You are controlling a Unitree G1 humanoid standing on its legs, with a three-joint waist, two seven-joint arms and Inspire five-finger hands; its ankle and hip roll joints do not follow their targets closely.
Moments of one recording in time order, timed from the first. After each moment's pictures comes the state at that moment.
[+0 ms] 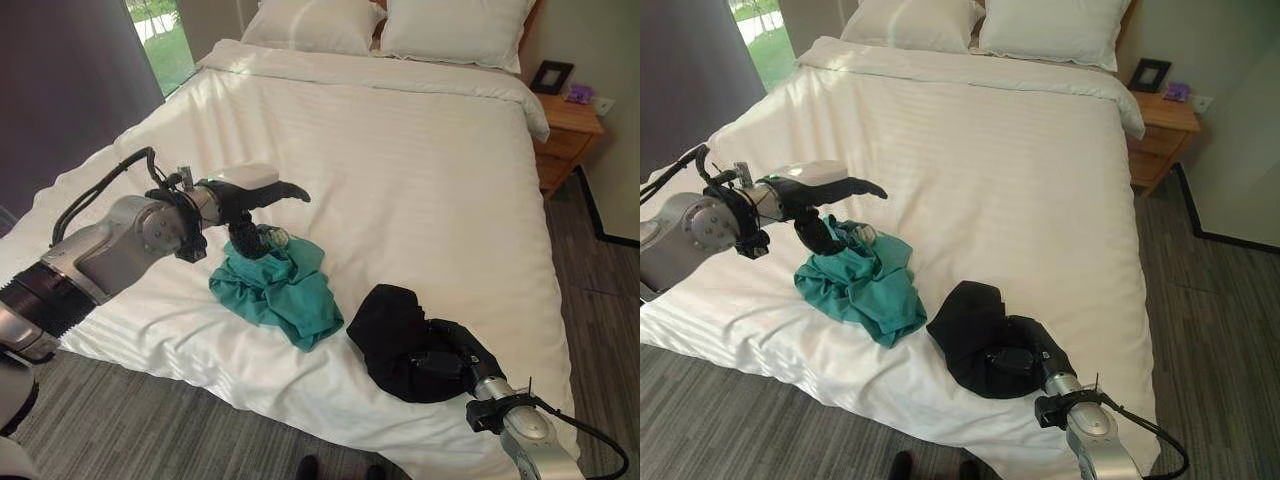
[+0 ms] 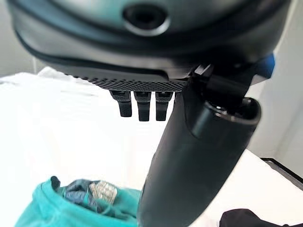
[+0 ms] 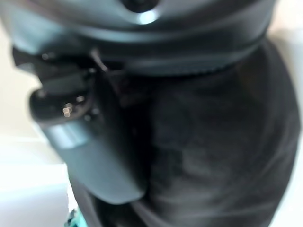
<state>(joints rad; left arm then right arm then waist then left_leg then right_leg) -1.05 1.13 -0.89 0.13 0.00 -0.03 -0.28 0.17 -0.46 0.03 0.08 0.26 0.03 0.15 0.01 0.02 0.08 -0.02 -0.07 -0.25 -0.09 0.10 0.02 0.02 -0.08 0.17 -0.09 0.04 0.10</state>
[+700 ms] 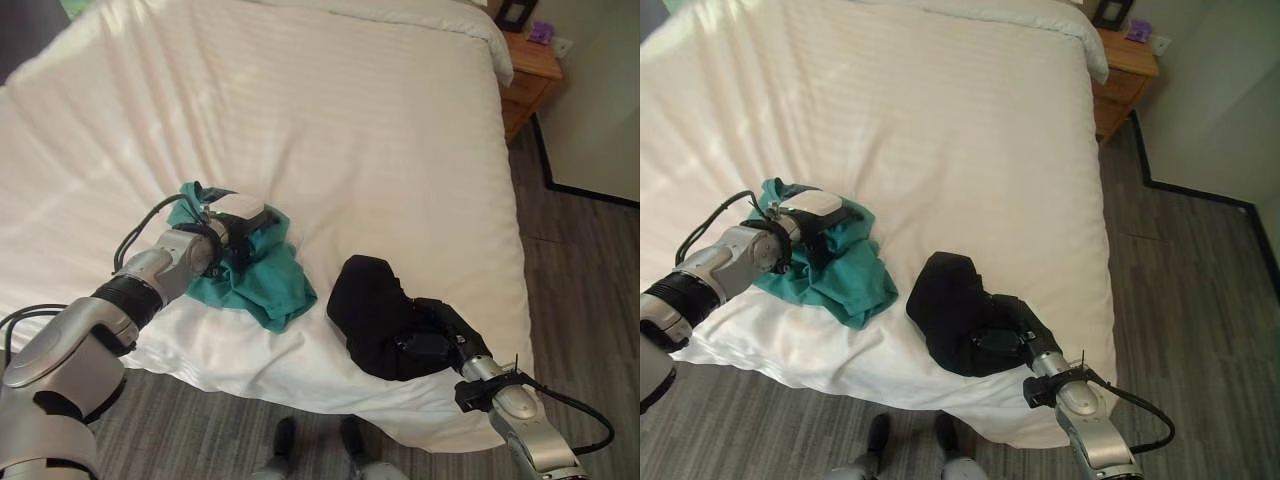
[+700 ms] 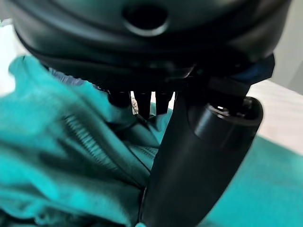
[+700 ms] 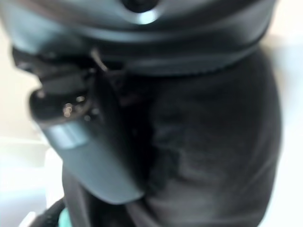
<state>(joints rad) -1.02 0.73 -0.92 0.83 0.32 -0.02 -0.08 0.07 -0.50 0.12 0.06 0.28 -0.03 0.15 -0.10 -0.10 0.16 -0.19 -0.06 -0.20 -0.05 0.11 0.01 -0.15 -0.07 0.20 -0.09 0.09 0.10</state>
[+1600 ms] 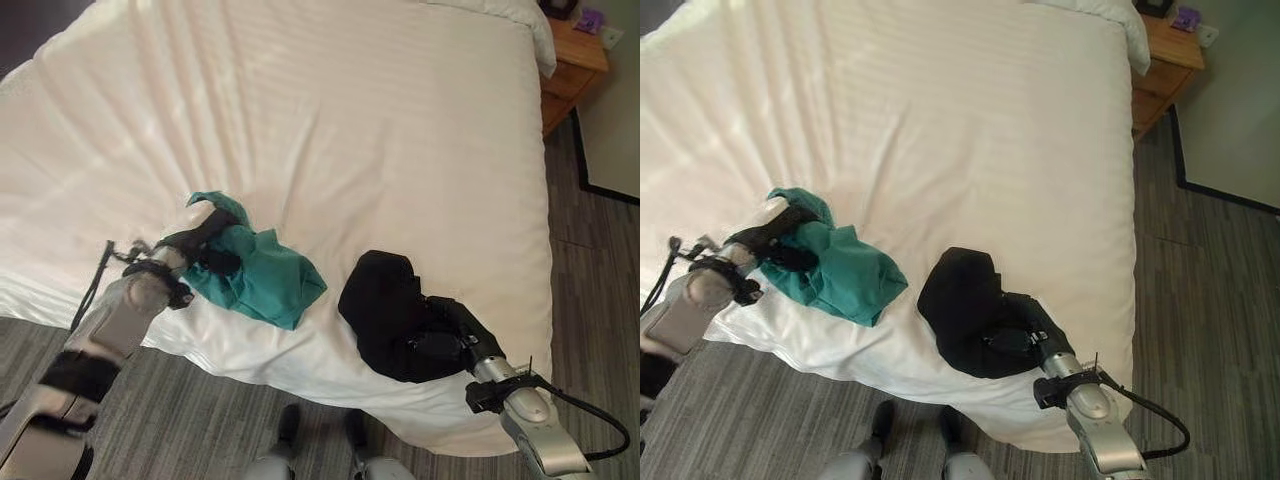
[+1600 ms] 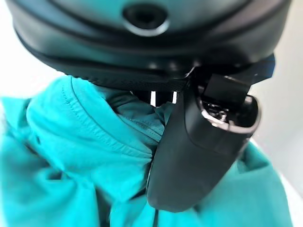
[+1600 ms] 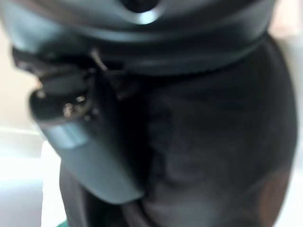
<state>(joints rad) -0.38 0.89 -0.20 0.20 0.04 0.00 -0.10 0.12 -0.50 0.02 0.03 0.25 -0.01 0.16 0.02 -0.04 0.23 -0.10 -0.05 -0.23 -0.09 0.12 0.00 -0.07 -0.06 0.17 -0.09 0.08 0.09</state>
